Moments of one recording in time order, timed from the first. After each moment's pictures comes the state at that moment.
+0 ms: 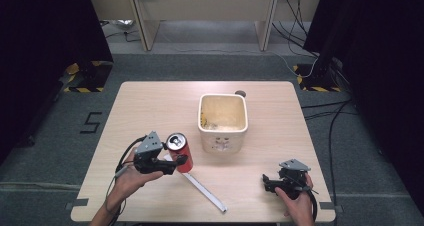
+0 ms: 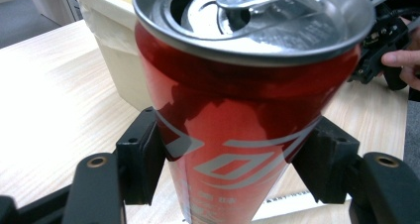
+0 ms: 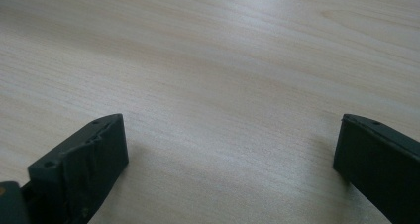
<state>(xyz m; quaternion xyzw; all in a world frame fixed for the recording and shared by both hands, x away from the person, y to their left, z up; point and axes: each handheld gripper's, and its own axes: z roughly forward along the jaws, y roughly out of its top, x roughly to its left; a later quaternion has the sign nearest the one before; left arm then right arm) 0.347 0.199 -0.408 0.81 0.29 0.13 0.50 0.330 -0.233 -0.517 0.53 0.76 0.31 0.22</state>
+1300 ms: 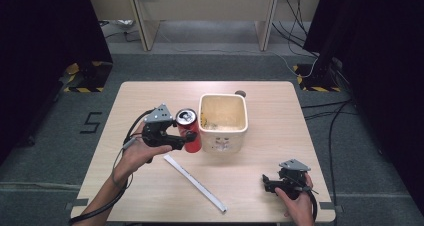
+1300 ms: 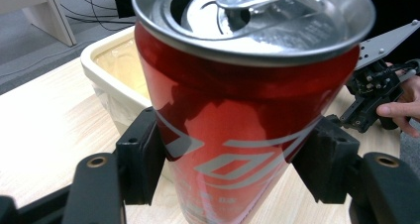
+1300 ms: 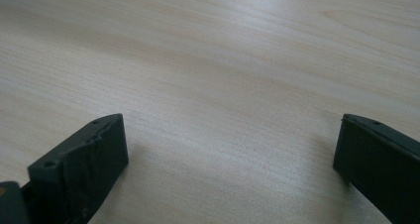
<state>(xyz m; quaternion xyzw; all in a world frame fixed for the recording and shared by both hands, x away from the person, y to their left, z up) 0.389 0.174 -0.353 0.81 0.27 0.12 0.50 0.330 -0.233 -0.517 0.53 0.76 0.31 0.22</state>
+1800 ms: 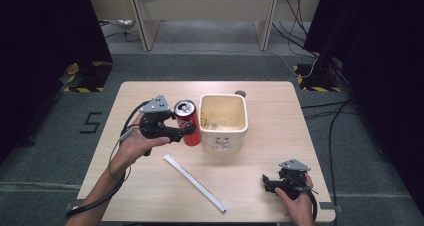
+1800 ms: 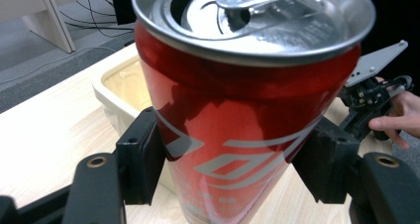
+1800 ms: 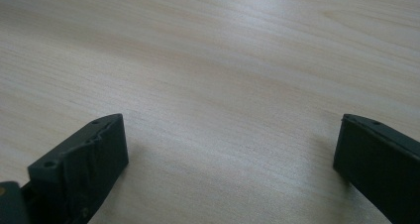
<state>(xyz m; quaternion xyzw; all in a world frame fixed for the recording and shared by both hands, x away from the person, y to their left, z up) 0.399 0.175 -0.327 0.81 0.27 0.12 0.51 0.330 -0.233 -0.518 0.53 0.76 0.31 0.22</state>
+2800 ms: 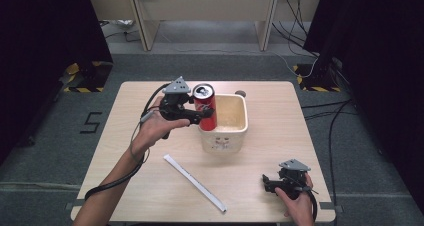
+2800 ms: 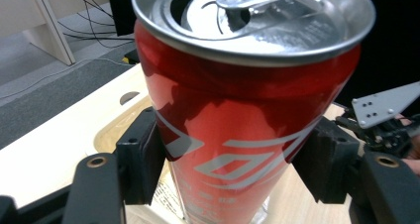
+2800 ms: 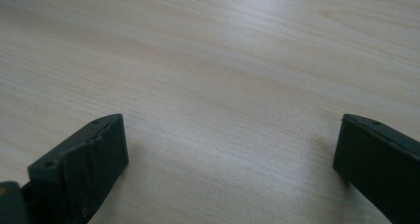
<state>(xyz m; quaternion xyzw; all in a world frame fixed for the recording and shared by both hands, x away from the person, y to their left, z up) 0.439 0.130 -0.310 0.81 0.27 0.12 0.51 0.330 -0.233 -0.518 0.53 0.76 0.31 0.22</state>
